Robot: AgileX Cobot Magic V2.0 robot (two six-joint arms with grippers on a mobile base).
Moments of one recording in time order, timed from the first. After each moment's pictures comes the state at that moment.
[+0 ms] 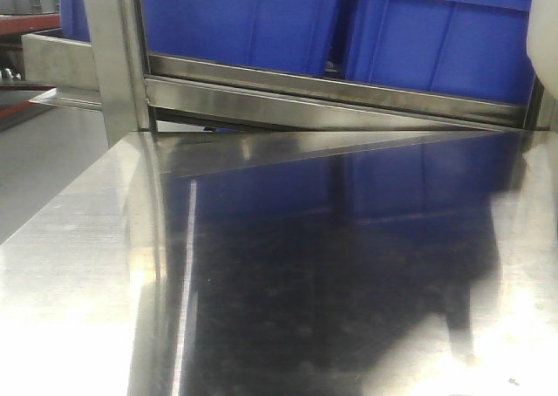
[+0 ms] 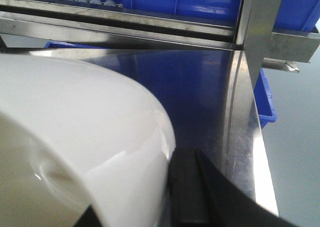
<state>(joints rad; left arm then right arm) -0.16 -0.01 0.01 -0.07 0.08 0.10 0.10 0.50 -0.61 0.00 0.58 0.11</state>
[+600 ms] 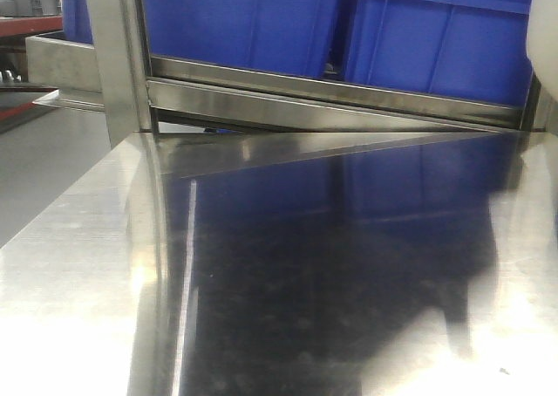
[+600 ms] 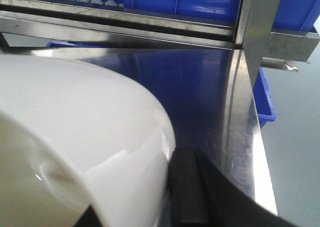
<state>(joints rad) -0.16 -0.01 0.01 -0.07 0.08 0.10 0.10 0.50 -0.61 0.00 0.58 0.11</state>
